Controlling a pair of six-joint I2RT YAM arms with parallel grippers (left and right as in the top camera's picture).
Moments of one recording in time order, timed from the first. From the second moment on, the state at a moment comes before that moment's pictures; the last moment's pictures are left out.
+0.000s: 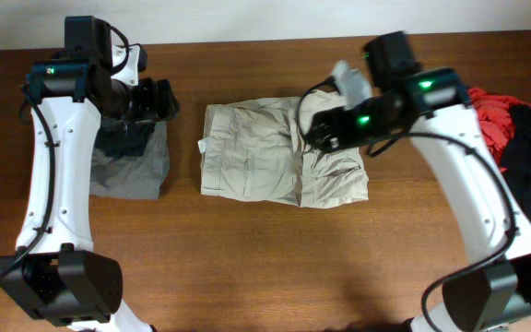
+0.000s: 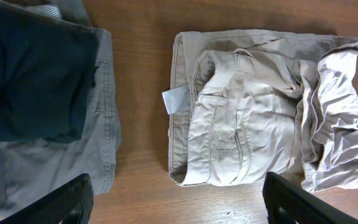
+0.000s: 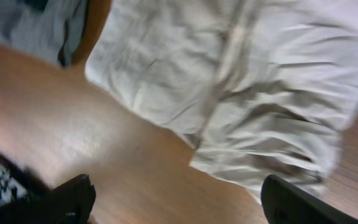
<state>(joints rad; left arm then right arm) 0.01 1.84 1.92 -1.25 0.26 -0.09 0.20 1.73 1.74 -1.22 -0.42 -0.01</state>
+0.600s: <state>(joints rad) 0.01 1.84 1.92 -1.24 0.26 -0.09 -0.14 2.19 1.72 -1.14 -0.69 -0.14</state>
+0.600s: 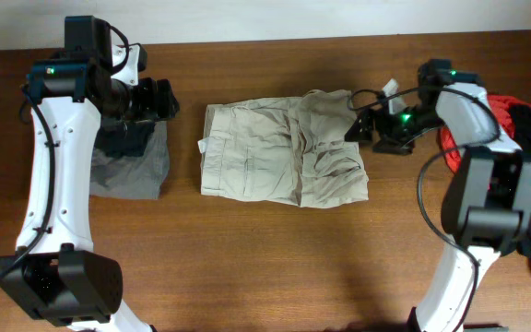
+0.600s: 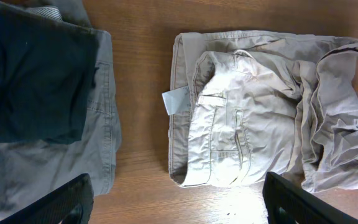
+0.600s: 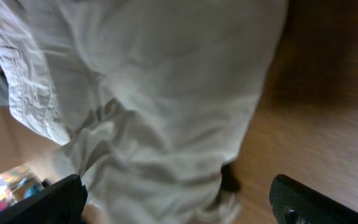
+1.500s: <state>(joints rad) 0.01 1.84 1.92 -1.26 0.26 -0.09 -0.02 2.35 1.71 -1.11 -0.96 -0.19</state>
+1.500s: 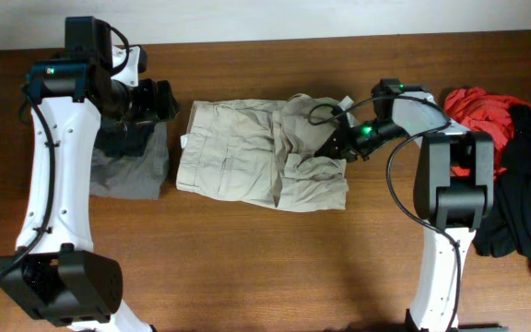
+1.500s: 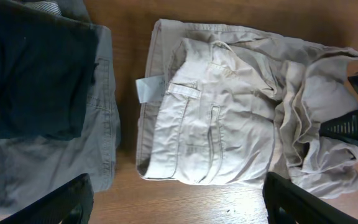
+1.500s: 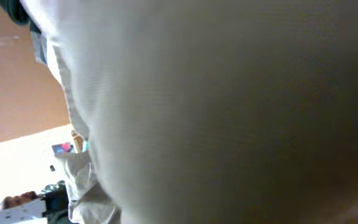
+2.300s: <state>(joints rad) 0.01 1.84 1.92 -1.24 0.26 -0.09 -0.01 2.18 2.17 -1.52 -0.21 -0.03</state>
